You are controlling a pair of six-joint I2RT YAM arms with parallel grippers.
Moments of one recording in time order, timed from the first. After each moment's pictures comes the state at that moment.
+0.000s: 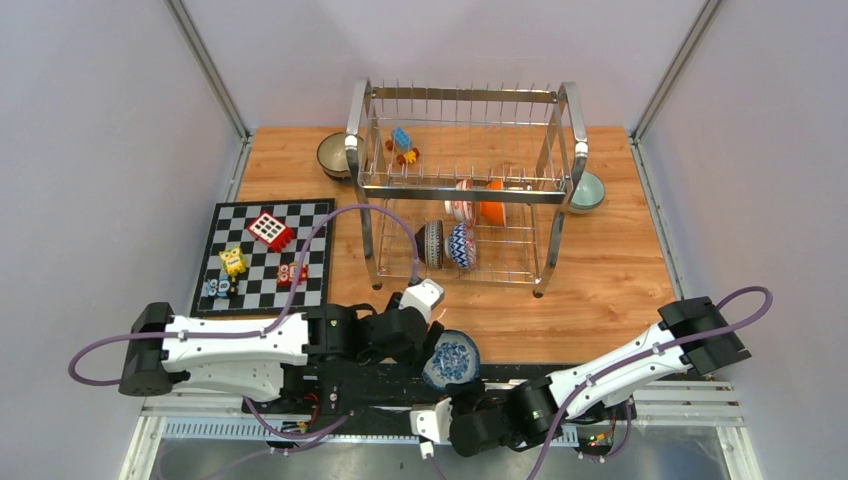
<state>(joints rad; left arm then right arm) -1.40 1.07 0.80 -0.57 -0.38 -0.63 1.92 1.21 0.61 -0.28 0.61 -0.23</state>
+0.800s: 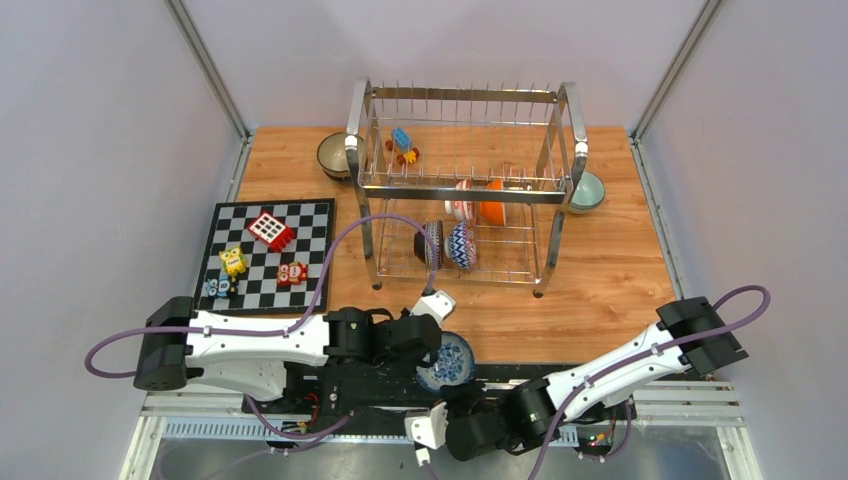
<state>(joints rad) -1.43 1.20 0.81 -0.58 -0.34 -0.59 1.94 1.23 0.65 -0.29 0.60 -0.27</state>
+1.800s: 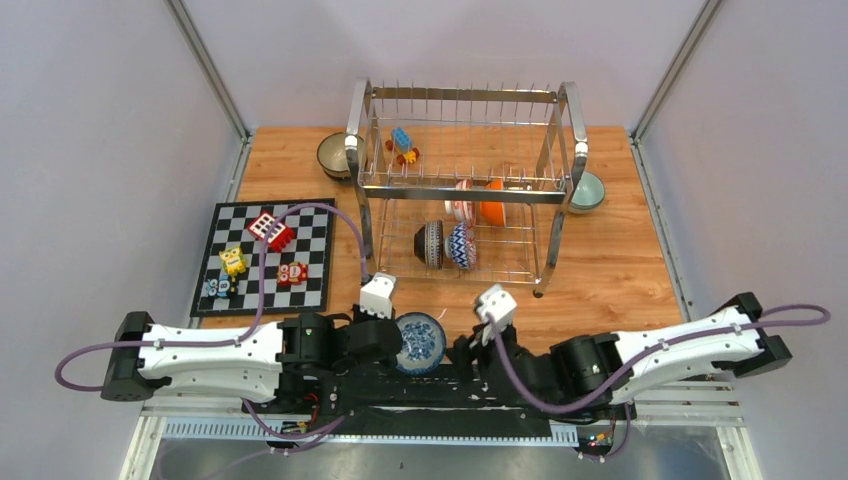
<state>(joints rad) -1.43 0.93 0.67 -0.67 -0.63 -0.93 1.83 0.92 0.82 -0.57 0.88 0.65</state>
